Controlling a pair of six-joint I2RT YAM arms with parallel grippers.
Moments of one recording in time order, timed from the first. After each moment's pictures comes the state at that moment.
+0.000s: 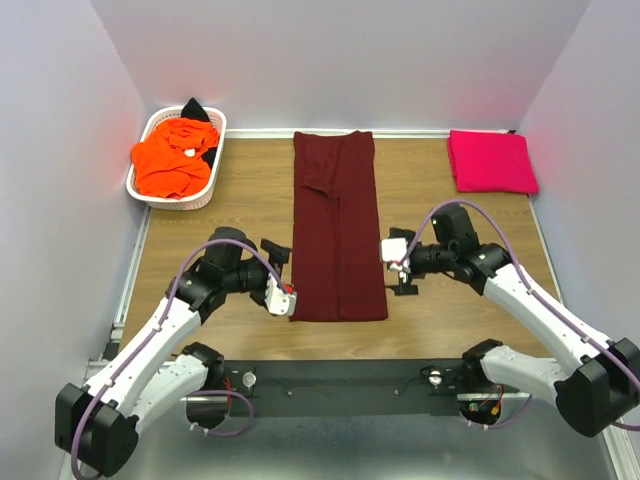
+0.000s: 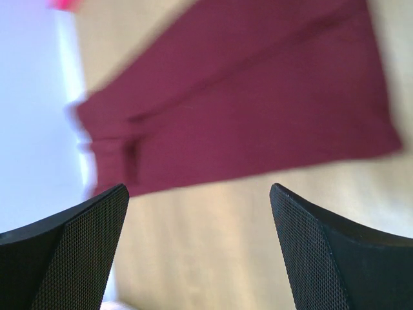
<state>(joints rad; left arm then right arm) -0.46 0.83 0.63 -0.46 0.63 1.39 0.46 1.07 0.81 -0.50 -0.70 -1.04</state>
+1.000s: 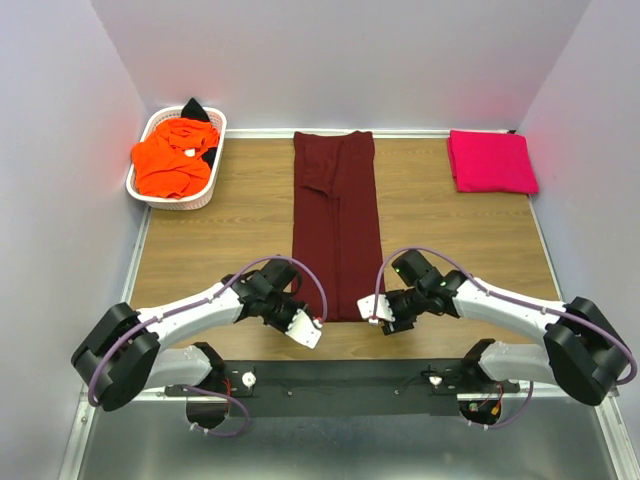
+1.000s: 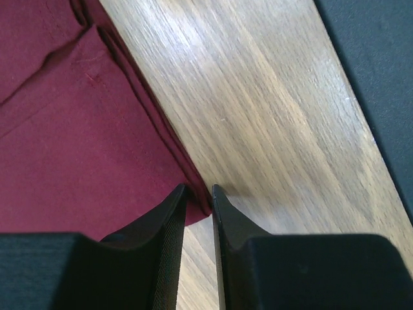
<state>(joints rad) -0.79 1.20 0.53 -0.49 0.47 1.28 0.73 1.23 0.52 -0.44 -0.52 -1.10</state>
